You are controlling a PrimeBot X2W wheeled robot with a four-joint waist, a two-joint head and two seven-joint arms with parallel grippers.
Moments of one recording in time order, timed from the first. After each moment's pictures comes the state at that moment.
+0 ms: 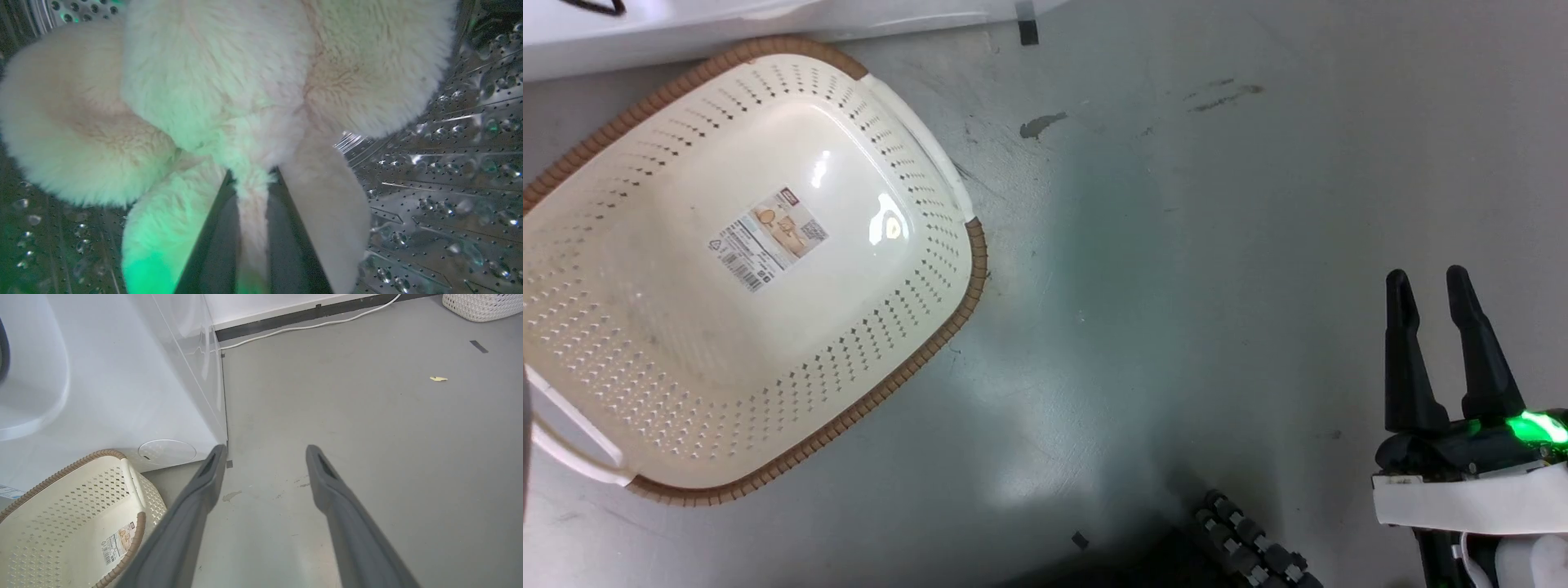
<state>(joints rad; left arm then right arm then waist) -1.59 0.38 -0.14 0.68 -0.17 0.02 -0.08 -0.09 -0.05 -0.02 -0.14 0.42 0.13 -0.26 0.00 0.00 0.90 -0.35</state>
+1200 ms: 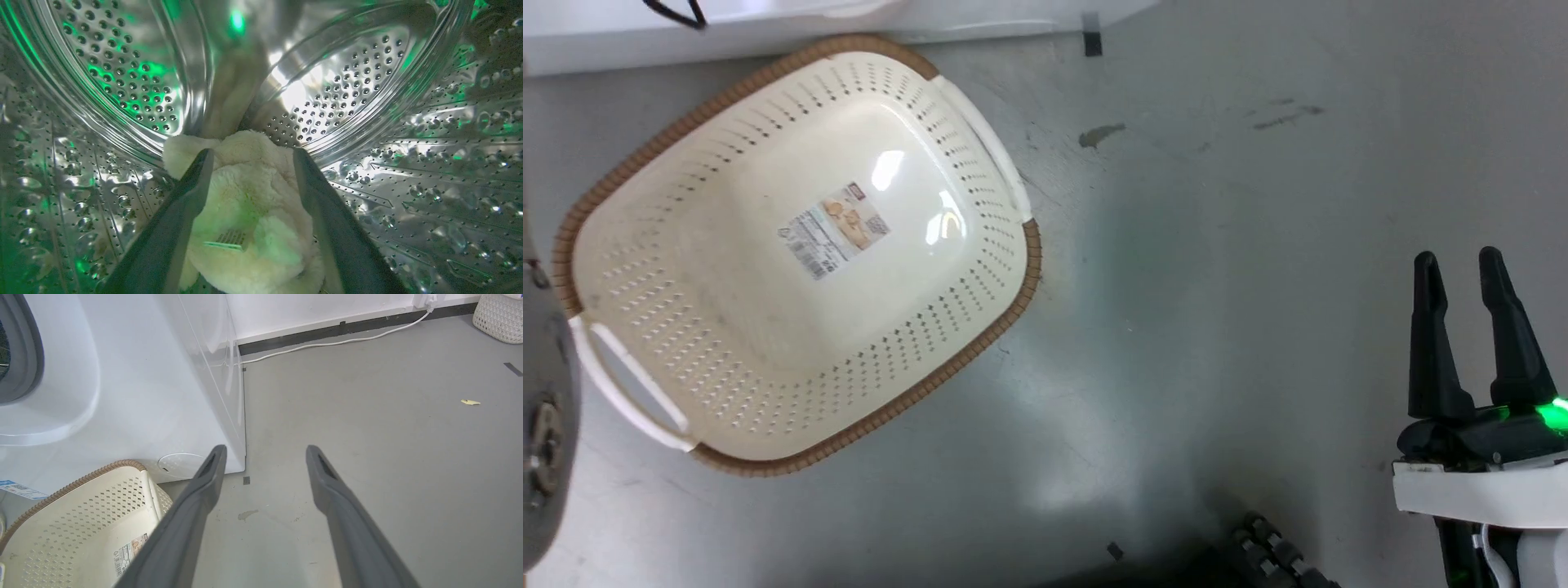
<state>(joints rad) -1.67 0.30 -0.18 0.92 -0.25 -0.01 -0.16 -0.11 -0.05 -0.05 -0.17 0.38 0.13 -0.26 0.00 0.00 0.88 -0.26</state>
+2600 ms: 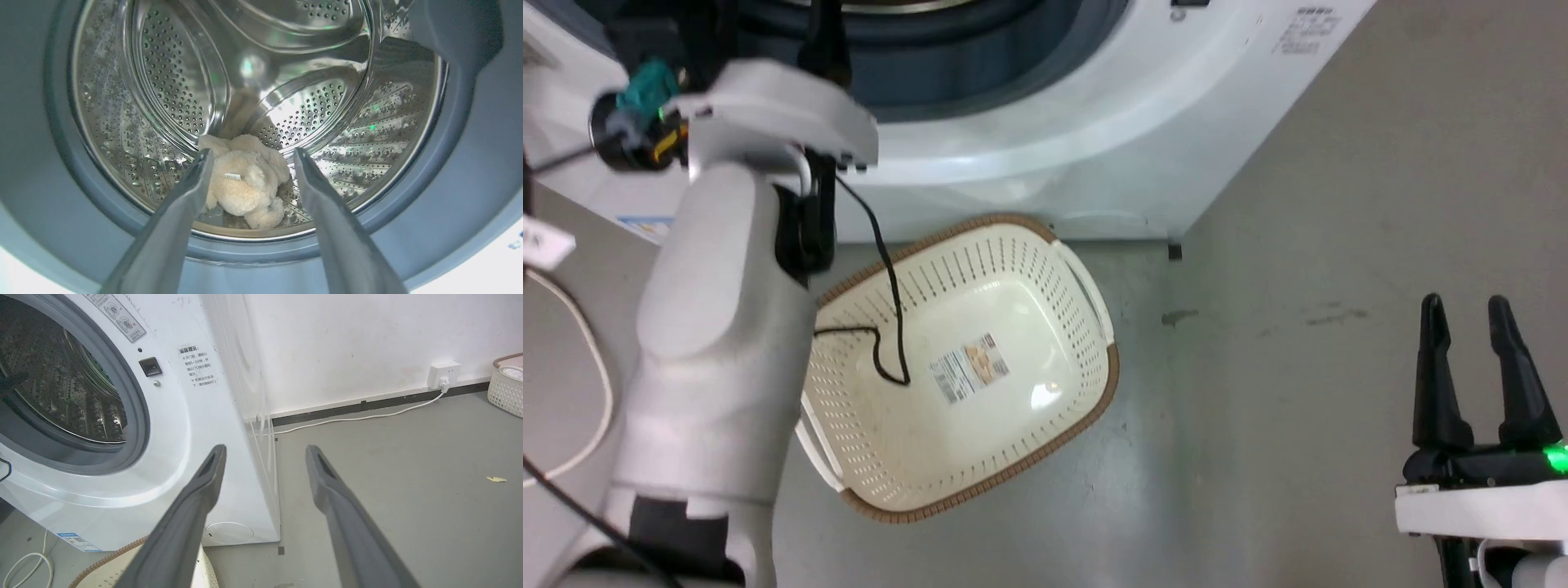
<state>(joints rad) -0.98 0.16 -0.17 0.64 -0.35 0.05 -0.26 -0.06 -0.05 -0.09 -0.12 0.32 0.13 -0.26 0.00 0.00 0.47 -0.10</state>
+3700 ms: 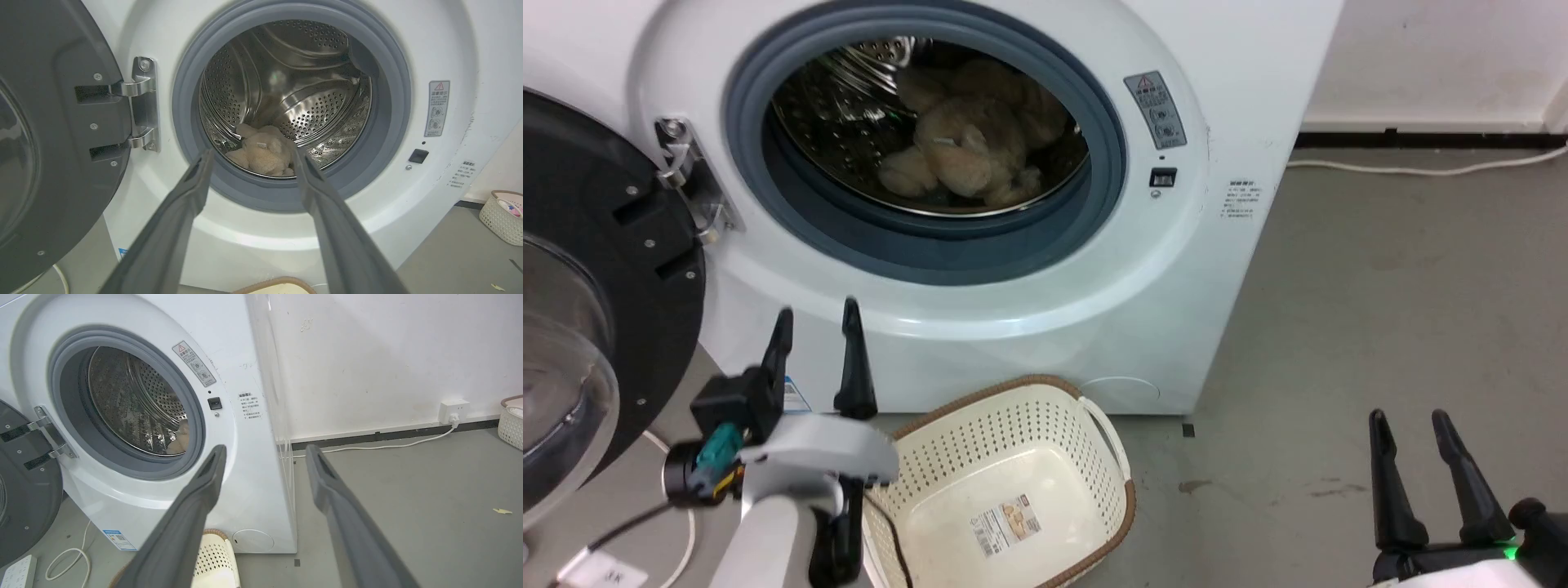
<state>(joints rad) -0.29 0.15 -0.15 0.27 -0.37 0.14 -0.25 0.11 -0.05 -0.05 -0.07 0.27 0.13 -0.21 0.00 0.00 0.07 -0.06</state>
